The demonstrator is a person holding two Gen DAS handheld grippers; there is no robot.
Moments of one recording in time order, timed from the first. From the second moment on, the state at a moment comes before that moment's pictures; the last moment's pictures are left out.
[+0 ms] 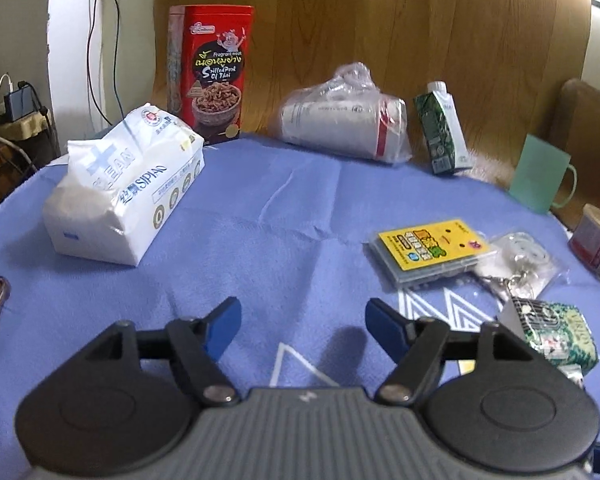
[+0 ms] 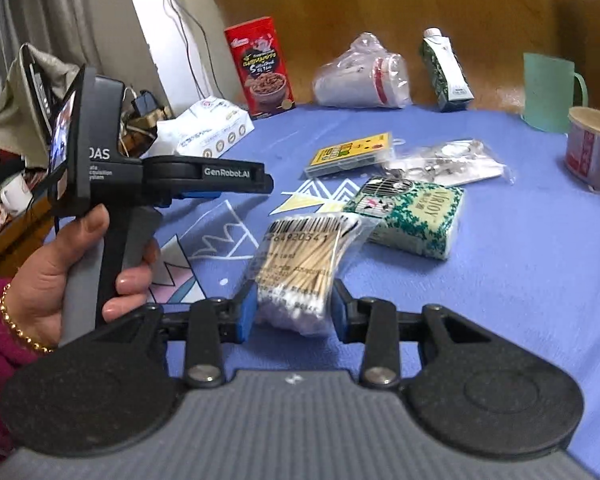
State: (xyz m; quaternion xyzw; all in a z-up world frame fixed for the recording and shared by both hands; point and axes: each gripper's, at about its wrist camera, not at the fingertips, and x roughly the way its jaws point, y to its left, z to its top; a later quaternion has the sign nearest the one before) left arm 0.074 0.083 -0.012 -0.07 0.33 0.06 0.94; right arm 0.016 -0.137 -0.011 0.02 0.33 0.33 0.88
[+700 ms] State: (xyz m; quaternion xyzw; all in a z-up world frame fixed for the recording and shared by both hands) left arm 0.080 0.110 0.003 0.02 0.37 0.14 0.92; right arm 0.016 -0.152 -0.021 0.08 0.34 0.34 0.87
